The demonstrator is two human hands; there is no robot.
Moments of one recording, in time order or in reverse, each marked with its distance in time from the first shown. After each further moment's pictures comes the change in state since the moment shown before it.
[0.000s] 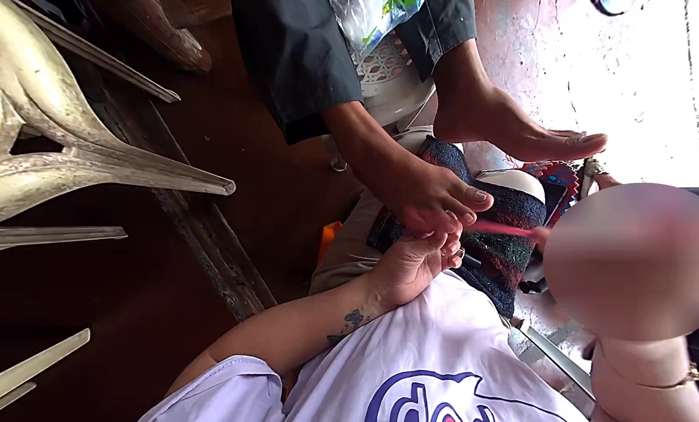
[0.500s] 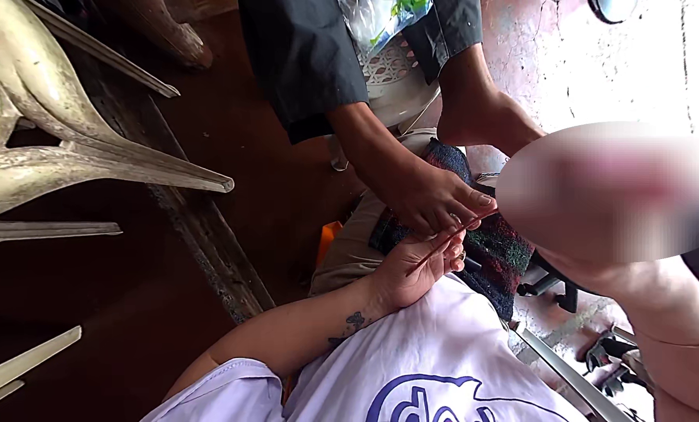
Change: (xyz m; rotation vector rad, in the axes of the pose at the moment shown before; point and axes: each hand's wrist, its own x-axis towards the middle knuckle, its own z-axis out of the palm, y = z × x) left_hand 0.001 0.001 -0.002 -0.048 -0.033 -0.008; right_hand 0.058 0.029 0.011 -0.082 -0.163 -0.248
